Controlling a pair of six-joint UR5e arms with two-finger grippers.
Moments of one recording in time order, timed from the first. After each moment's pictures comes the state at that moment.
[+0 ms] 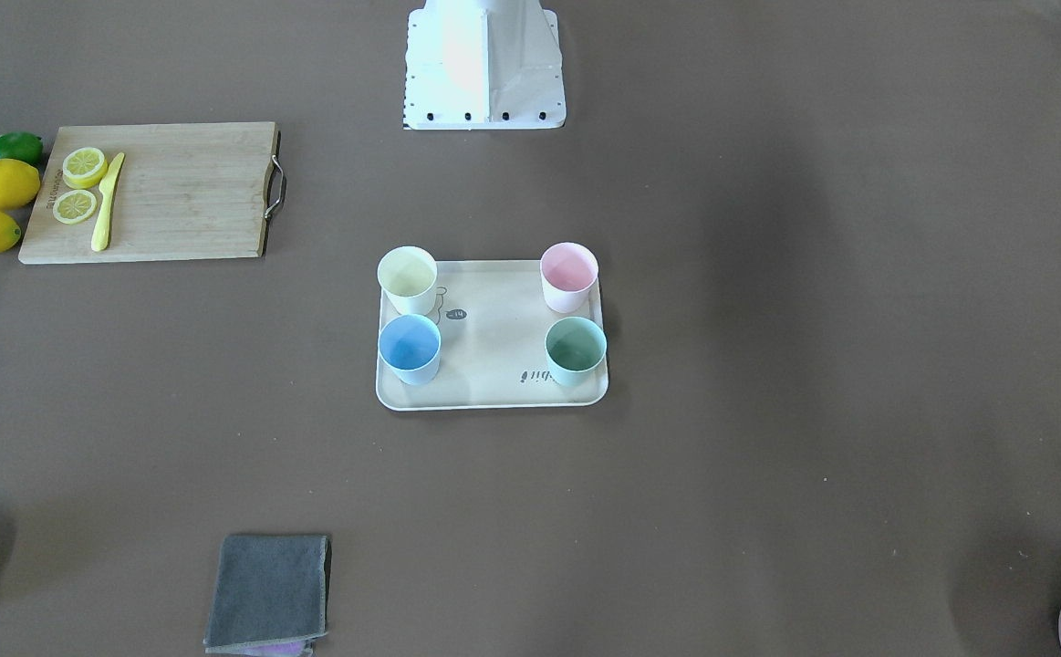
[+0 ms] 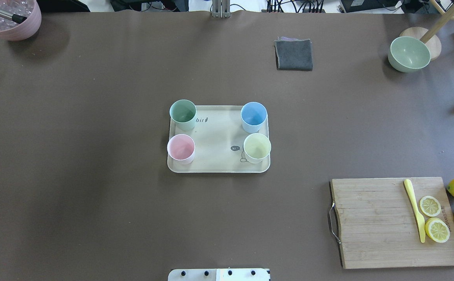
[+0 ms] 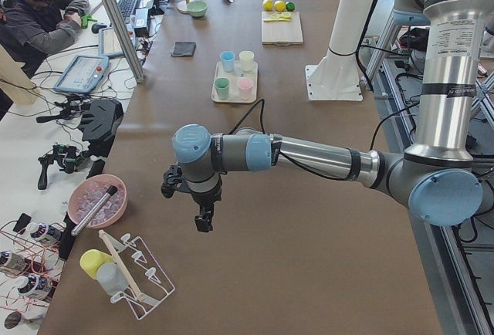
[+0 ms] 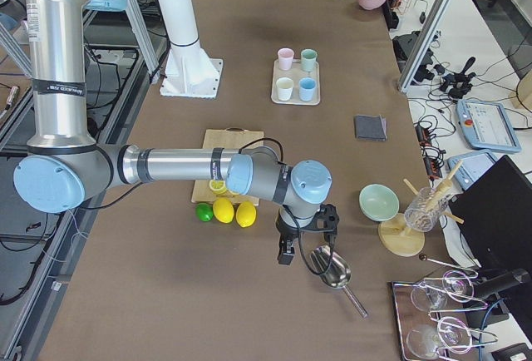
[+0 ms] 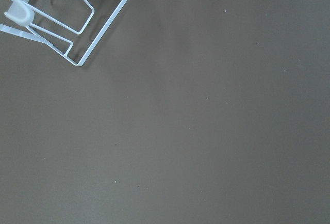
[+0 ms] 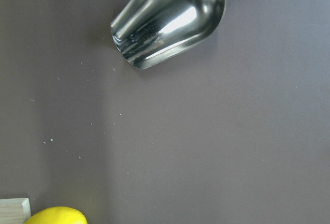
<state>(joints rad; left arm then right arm) -1.58 -1.60 -1.72 -1.35 -2.29 0.19 1.62 -1.62 1.65 -1.80 2.28 -0.13</state>
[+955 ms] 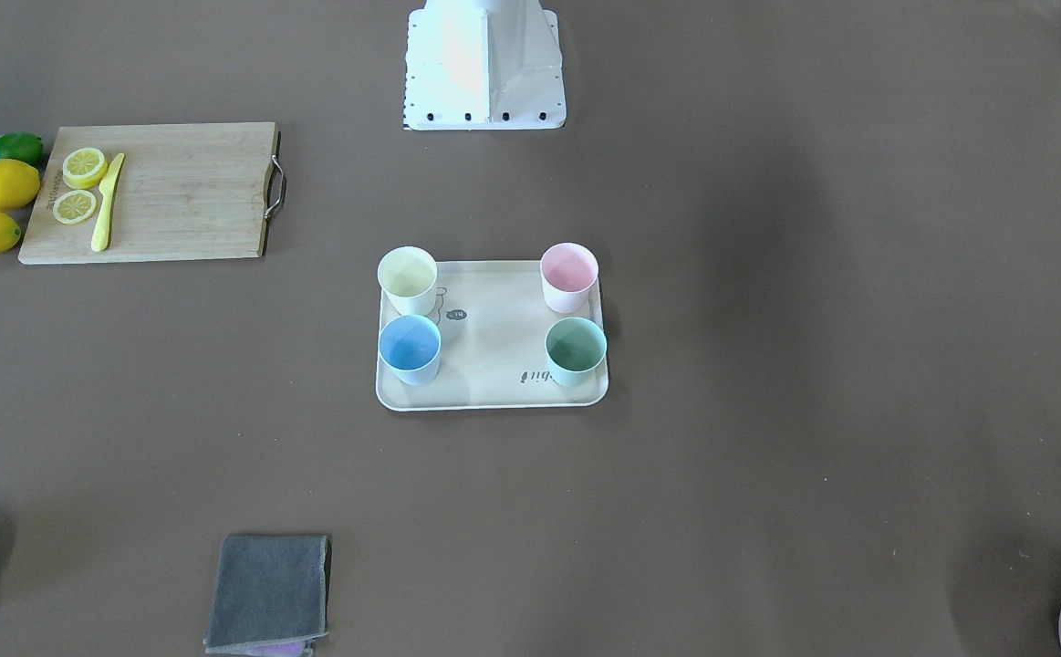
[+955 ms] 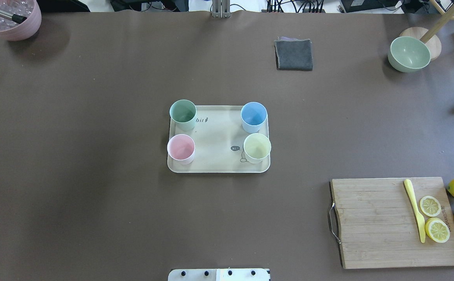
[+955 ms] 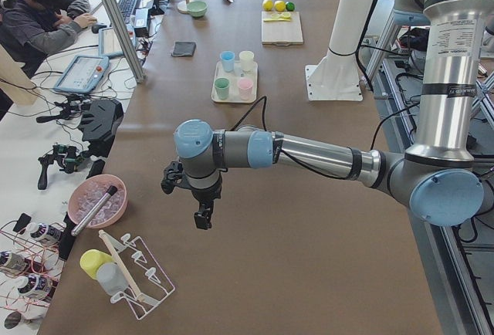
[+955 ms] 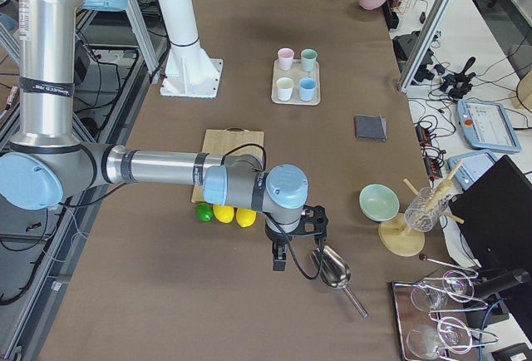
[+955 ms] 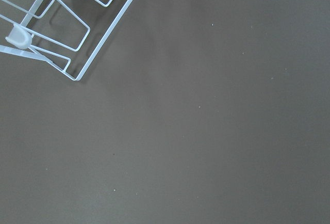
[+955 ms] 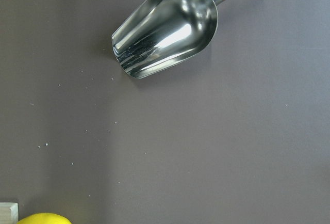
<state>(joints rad) -1.58 -1.60 -1.73 -1.36 -2.28 0.19 1.64 -1.68 1.69 -1.66 2.29 -0.12</state>
